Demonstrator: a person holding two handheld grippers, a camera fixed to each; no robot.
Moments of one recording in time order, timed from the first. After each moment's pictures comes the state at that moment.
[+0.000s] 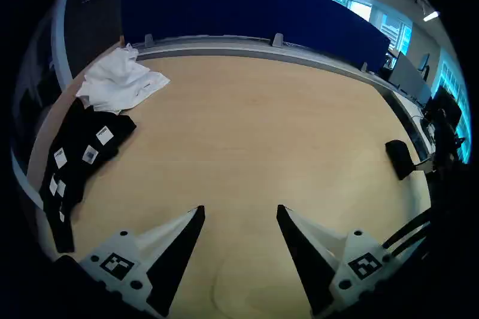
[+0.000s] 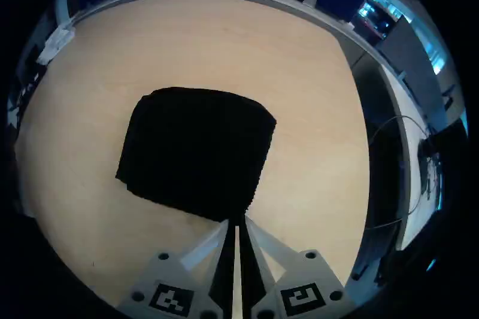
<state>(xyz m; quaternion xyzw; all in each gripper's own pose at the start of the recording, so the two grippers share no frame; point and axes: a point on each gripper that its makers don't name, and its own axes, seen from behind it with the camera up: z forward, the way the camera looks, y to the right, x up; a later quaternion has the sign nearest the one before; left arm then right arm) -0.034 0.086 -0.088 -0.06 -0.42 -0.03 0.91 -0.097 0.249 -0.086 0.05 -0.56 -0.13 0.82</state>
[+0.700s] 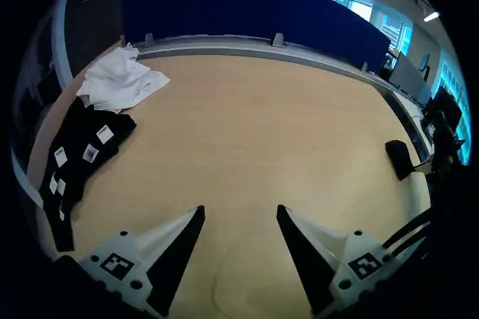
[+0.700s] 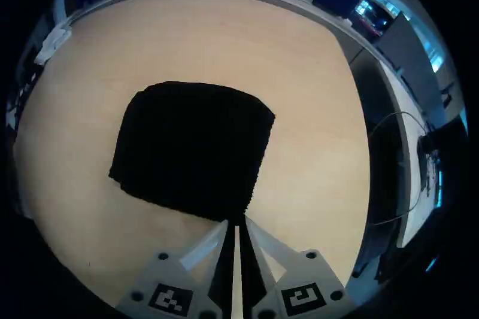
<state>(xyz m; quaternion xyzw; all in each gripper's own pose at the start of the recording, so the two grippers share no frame) -0.034 0.087 -0.088 -0.06 -0.42 -0.03 0.91 -0.105 0.253 -0.087 0.04 -0.56 -0.13 0.82</state>
